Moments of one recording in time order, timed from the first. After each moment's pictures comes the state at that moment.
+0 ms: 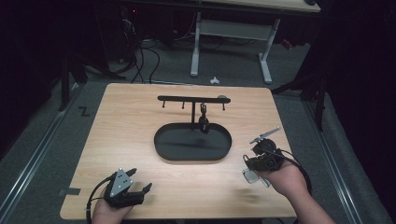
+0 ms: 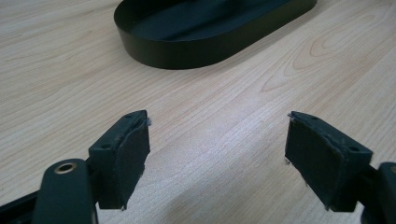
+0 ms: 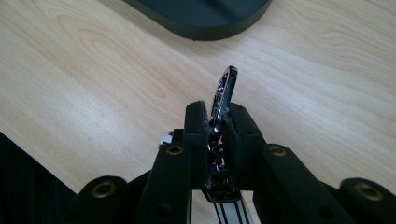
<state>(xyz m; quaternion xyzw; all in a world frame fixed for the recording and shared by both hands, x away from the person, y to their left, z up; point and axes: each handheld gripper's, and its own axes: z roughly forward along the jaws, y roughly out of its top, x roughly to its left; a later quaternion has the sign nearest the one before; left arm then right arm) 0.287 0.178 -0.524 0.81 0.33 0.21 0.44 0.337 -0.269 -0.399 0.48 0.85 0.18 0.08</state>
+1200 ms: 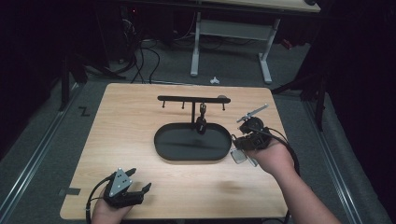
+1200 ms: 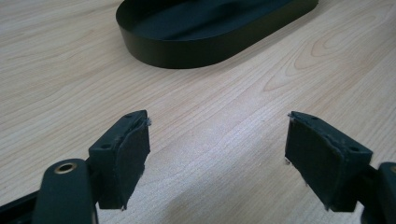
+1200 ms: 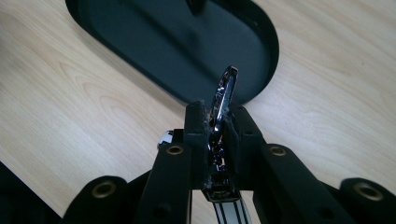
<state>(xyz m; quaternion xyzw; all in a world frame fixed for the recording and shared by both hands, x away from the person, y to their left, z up) 0.288 0.179 -0.524 0.81 0.33 0.21 0.44 0.377 -0.231 -0.355 0.46 0.86 0.21 0.11</state>
